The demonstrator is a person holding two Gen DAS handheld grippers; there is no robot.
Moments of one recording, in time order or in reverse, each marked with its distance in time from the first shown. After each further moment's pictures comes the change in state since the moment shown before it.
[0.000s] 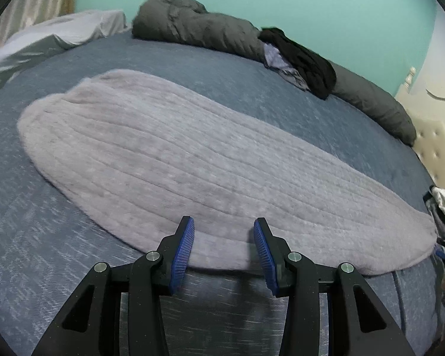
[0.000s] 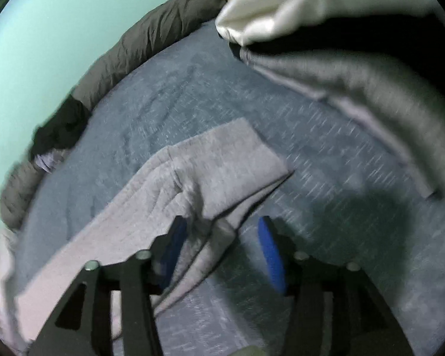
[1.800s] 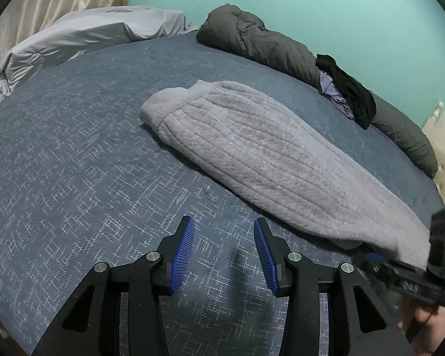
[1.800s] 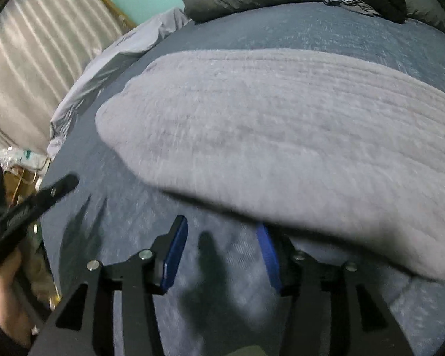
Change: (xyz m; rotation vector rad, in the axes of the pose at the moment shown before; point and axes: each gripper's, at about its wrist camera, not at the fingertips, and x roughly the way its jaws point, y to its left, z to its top) left arm -0.075 0.131 -0.017 -0.122 -0.029 0.100; right arm 0.048 0.399 -0.354 -0.871 0.413 0.485
